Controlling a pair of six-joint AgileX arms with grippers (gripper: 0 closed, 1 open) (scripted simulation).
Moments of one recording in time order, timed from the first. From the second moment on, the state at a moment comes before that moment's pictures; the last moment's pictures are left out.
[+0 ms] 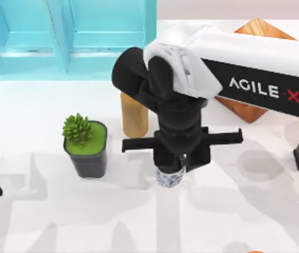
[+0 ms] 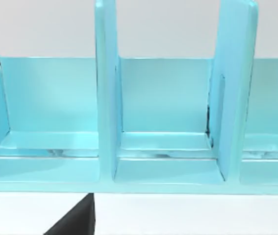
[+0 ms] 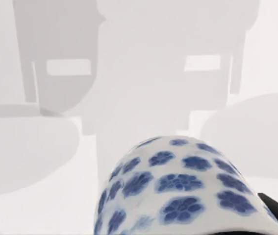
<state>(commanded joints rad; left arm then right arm) 0.00 0.00 0.00 0.00 0.00 0.00 0.82 2.12 1.73 -1.24 0.11 0.84</state>
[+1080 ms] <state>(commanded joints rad) 0.00 0.00 0.00 0.00 0.00 0.00 0.82 2.12 1.73 -1.24 0.11 0.84</state>
